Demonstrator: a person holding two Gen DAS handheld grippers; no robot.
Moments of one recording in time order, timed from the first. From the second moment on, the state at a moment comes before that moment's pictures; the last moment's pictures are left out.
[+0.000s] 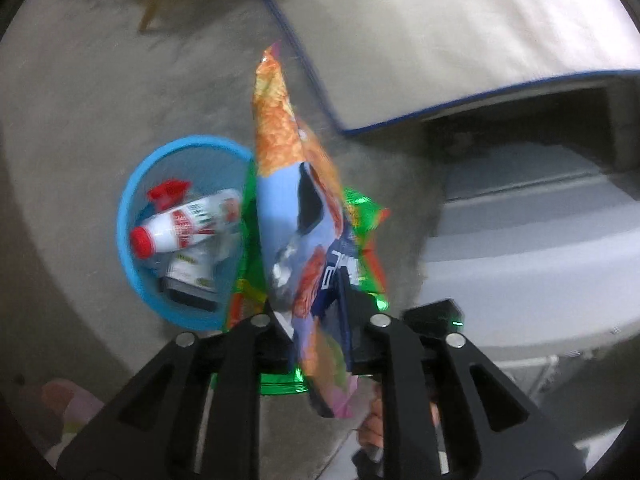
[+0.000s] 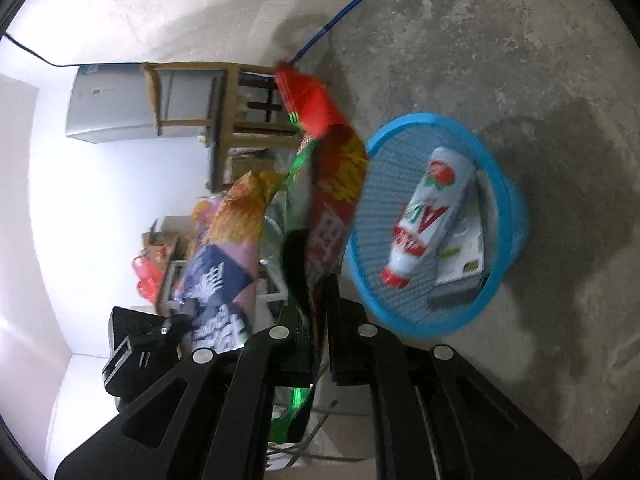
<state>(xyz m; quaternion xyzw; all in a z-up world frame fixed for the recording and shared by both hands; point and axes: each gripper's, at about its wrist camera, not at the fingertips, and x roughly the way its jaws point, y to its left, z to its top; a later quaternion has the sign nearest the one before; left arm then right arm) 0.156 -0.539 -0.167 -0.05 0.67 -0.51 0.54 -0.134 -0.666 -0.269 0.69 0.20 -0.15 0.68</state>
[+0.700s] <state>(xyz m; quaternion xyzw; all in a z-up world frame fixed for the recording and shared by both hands) 0.165 -0.535 -0.220 0.00 0.69 -0.40 0.60 -0.127 -0.680 -0.279 0.54 0.34 -0.35 0.68</state>
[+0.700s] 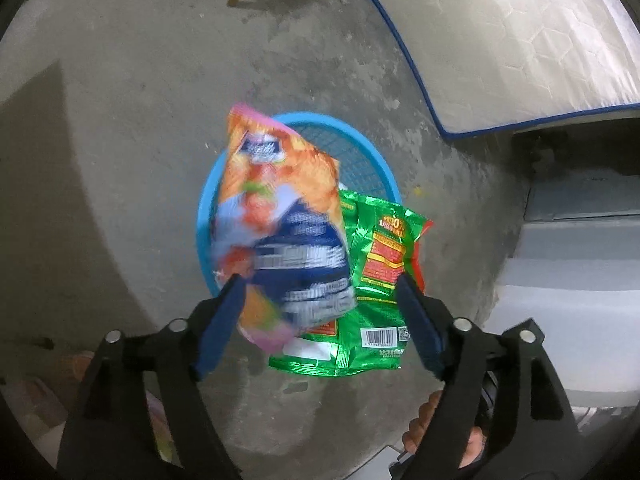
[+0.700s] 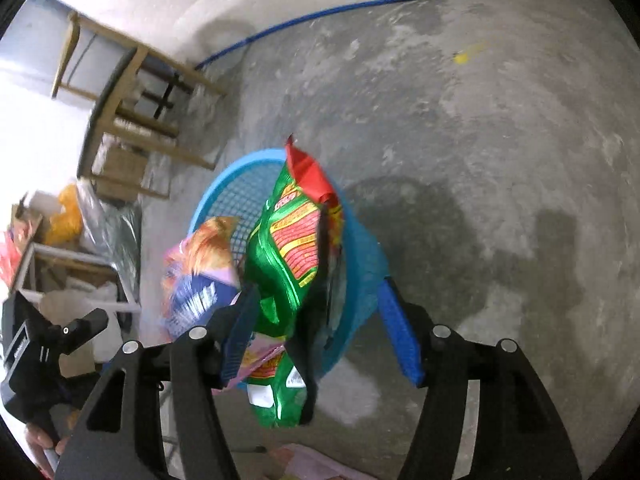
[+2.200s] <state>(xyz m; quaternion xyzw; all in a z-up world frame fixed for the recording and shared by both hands) 0.008 -0.086 0.053 0.04 0.38 -0.14 0.91 -0.111 -0.284 0.026 0.01 0.36 -0.24 0.90</state>
